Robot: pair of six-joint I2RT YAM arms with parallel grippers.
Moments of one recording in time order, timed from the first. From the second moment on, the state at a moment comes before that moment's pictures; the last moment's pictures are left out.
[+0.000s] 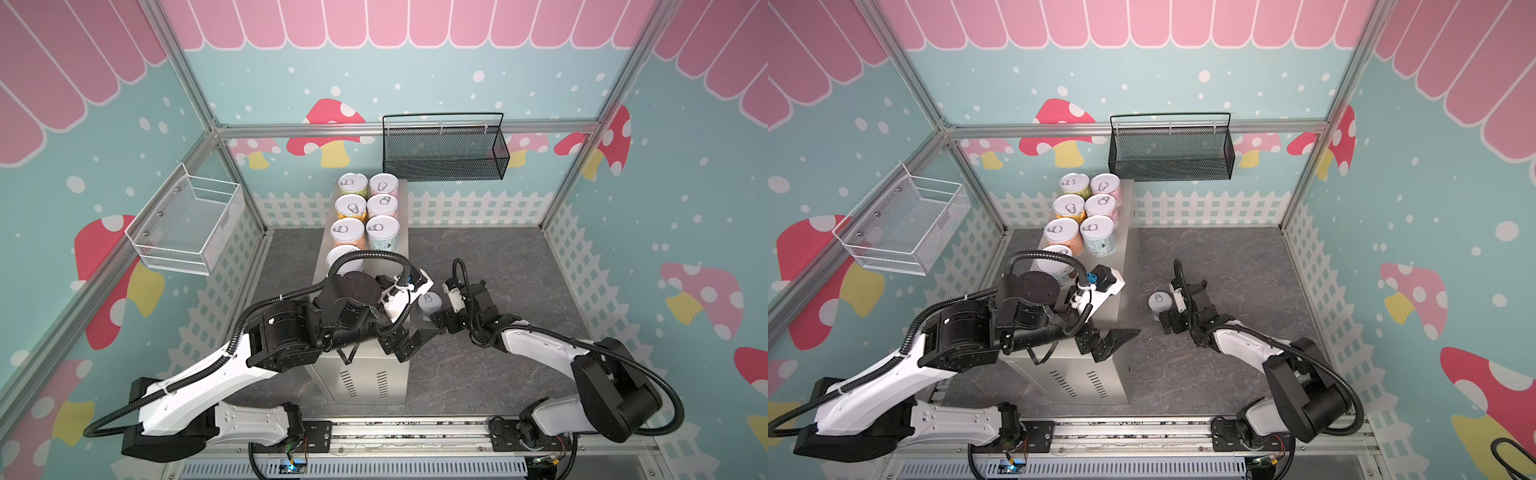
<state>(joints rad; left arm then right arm) -1.17 1.20 1.60 -0.88 -0.11 -0.04 0.51 1.46 0.67 0.02 -0.08 0.11</state>
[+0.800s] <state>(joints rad) -1.19 1.26 1.67 -0.92 -0.15 -0.06 0.52 1.76 0.86 0.21 -0.14 0.08</state>
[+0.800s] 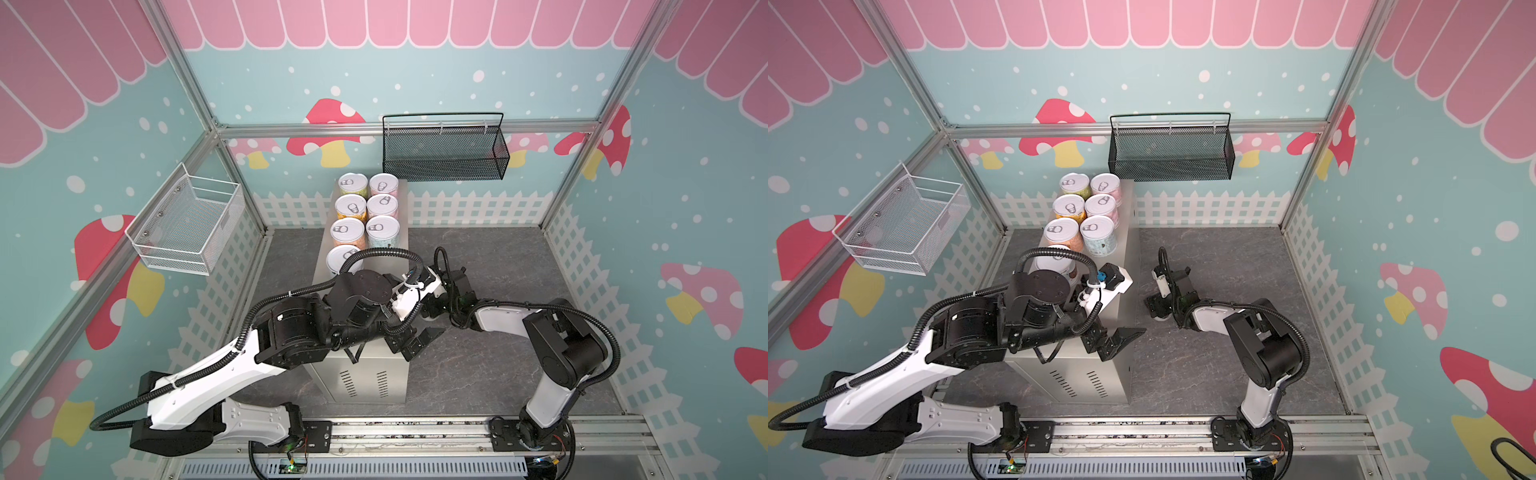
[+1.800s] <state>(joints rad) -1.11 1.22 1.80 -1.11 -0.28 -0.01 0.52 1.22 0.98 -0.27 -0.15 -0.01</state>
